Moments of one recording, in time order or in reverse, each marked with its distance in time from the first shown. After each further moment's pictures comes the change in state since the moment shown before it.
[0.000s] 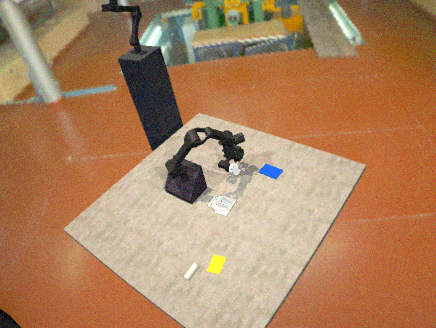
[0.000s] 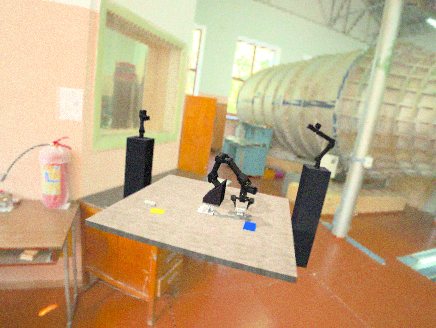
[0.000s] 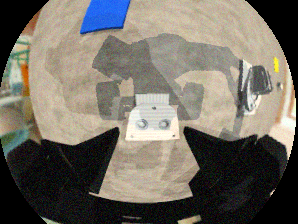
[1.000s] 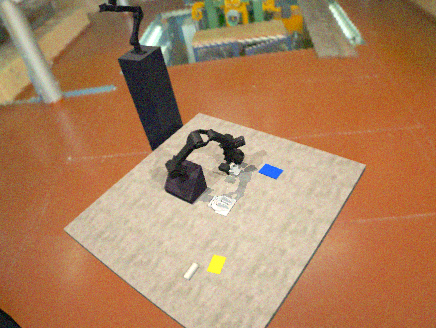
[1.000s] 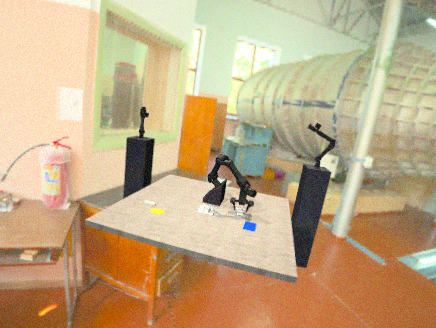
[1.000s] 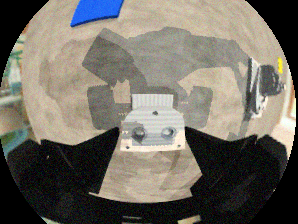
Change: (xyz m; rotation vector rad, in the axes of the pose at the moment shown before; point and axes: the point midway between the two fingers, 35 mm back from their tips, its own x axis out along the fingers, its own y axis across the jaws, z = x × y) arm 0.023 -0.002 -0.001 -0.004 0.002 -0.006
